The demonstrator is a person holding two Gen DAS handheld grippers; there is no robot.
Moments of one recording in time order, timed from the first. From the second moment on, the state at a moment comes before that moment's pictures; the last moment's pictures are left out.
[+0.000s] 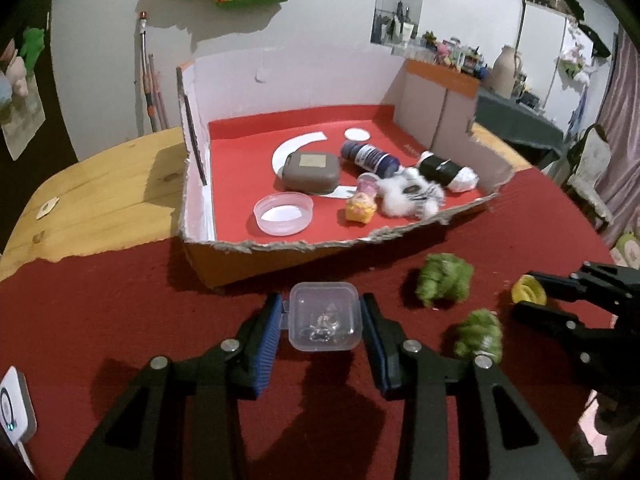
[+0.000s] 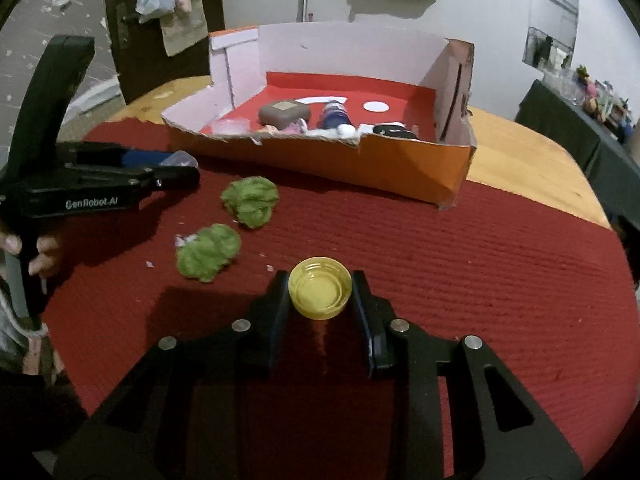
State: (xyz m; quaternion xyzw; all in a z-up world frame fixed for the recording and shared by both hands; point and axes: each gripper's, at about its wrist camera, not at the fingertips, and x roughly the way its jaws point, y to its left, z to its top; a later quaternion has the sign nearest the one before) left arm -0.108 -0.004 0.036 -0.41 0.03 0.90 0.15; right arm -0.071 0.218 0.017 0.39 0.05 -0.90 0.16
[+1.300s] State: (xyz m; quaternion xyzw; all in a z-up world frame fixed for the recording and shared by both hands) left arm -0.104 -0.009 0.104 -0.36 0.01 0.92 0.15; right arm -0.097 0.209 0.102 0.32 0.07 -0.93 0.15
